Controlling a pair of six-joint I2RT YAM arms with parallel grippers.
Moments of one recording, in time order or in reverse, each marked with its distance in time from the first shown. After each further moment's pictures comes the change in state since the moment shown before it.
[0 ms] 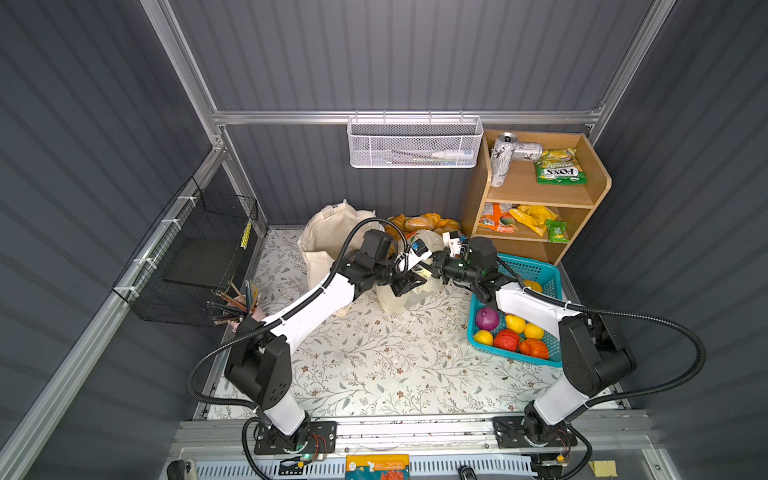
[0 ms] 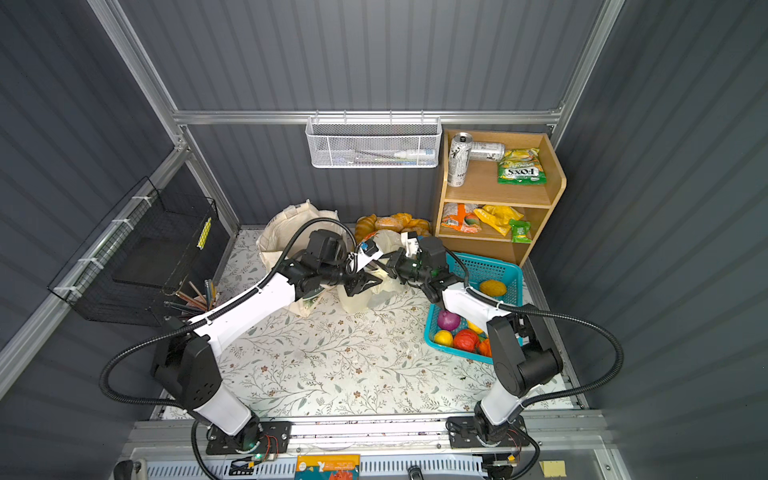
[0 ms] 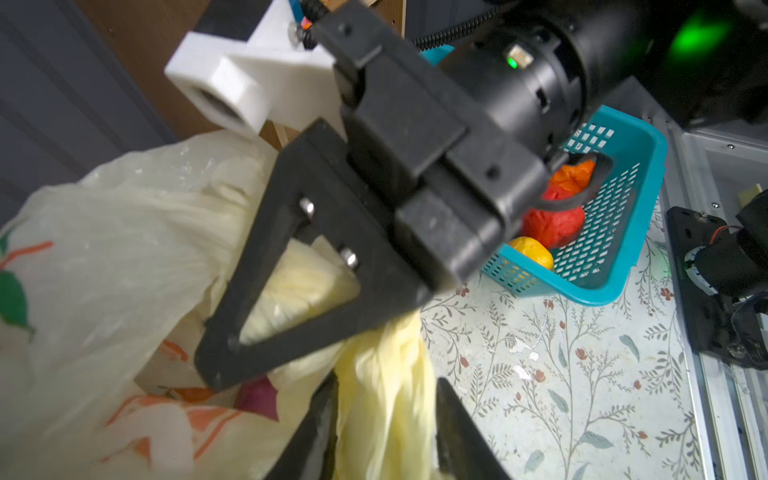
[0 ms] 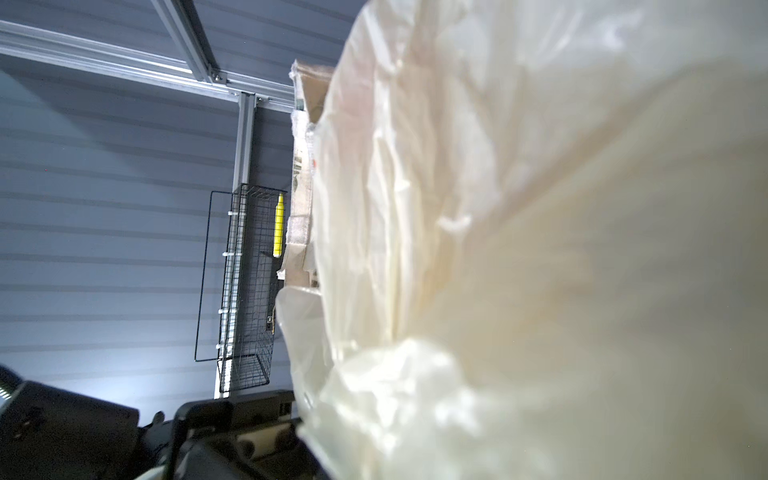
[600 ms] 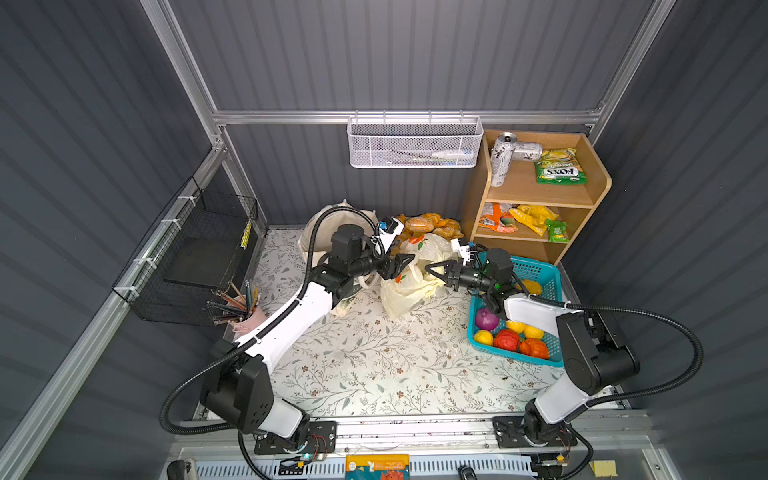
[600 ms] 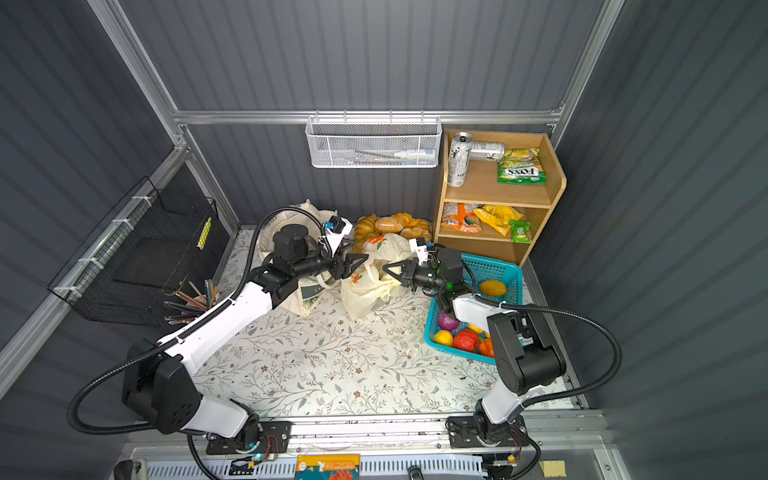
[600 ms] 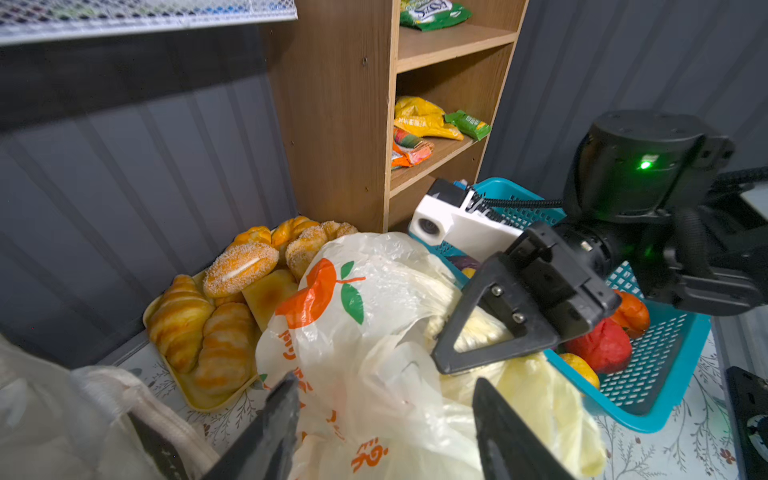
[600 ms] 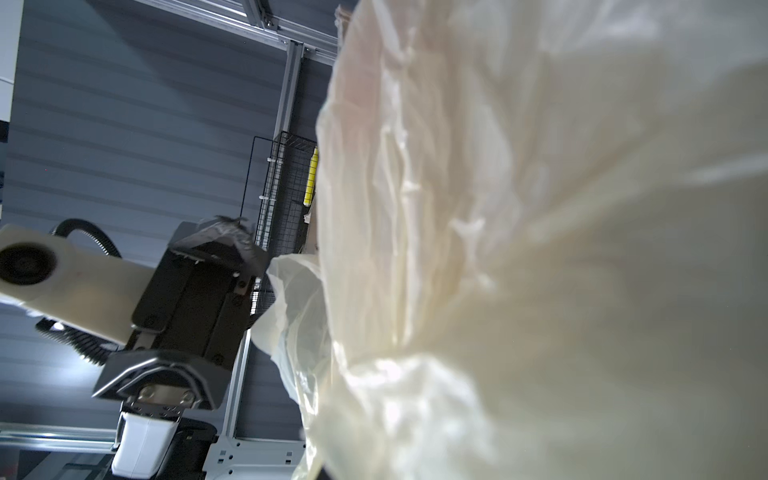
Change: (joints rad) left arm 0.088 -0.109 -0.100 0.299 -0.043 -0.244; right arm -0.105 0.000 -0.175 0.307 -0.255 -0.002
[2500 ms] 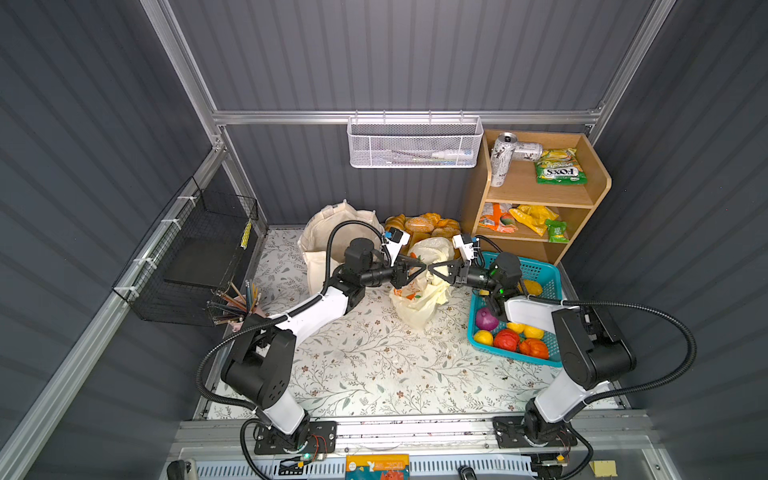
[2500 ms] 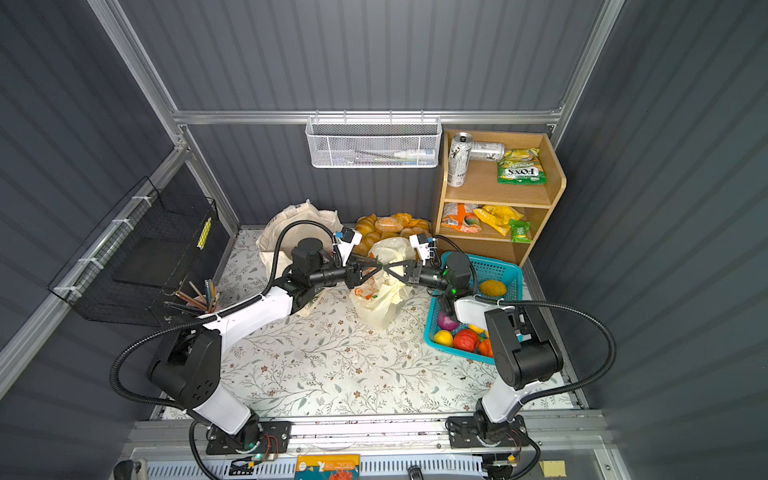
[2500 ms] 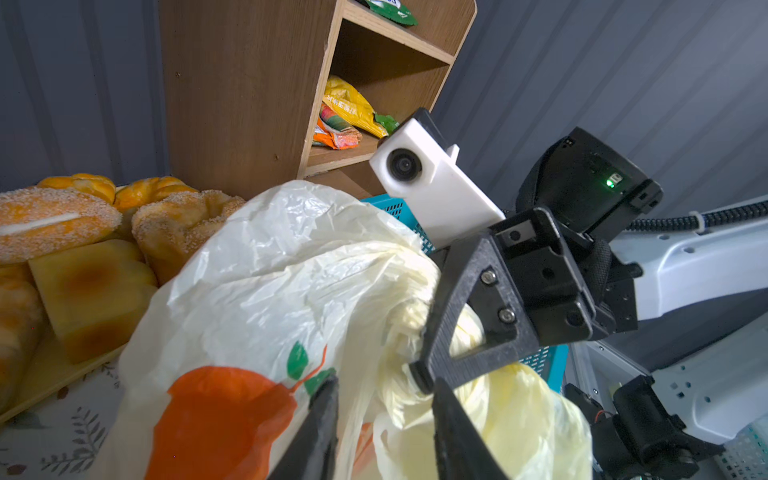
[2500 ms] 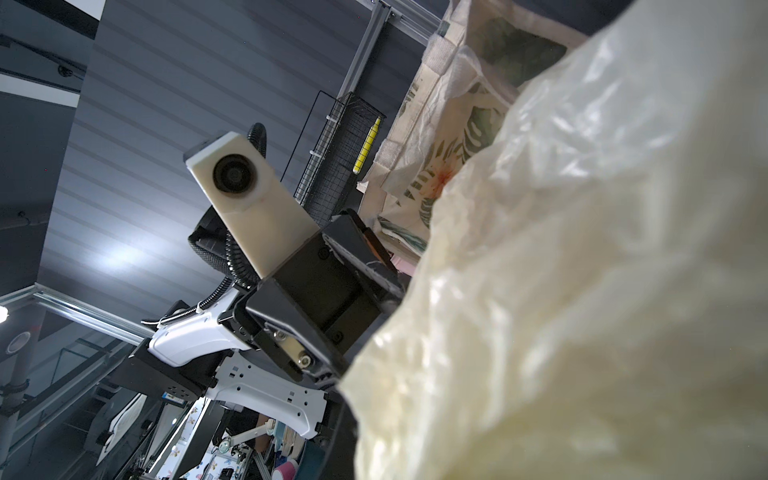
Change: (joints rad) left arm -0.026 0.136 -0.136 0.383 0.233 -0.364; right arm -0.029 0.033 -0.039 0.314 -0.149 -0.003
